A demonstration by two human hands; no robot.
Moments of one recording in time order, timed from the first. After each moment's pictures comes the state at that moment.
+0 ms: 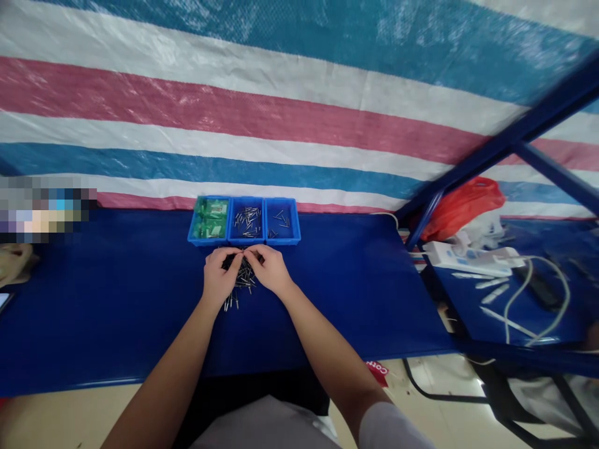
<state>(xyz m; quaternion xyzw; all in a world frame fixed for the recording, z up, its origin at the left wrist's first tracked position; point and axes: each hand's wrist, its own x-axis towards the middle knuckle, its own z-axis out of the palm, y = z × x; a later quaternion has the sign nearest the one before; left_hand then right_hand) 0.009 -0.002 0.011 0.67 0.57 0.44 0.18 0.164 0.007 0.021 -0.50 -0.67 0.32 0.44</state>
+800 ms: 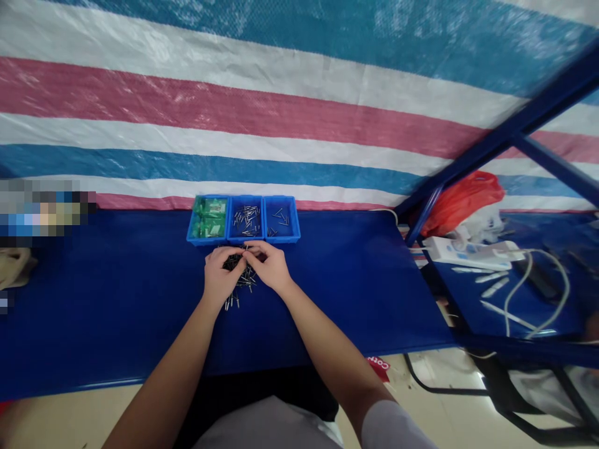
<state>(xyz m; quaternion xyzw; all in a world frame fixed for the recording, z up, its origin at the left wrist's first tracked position) 0.010 -0.002 0.013 0.69 0.56 0.42 0.17 0.160 0.005 0.017 -0.47 -0.58 0.43 0.50</state>
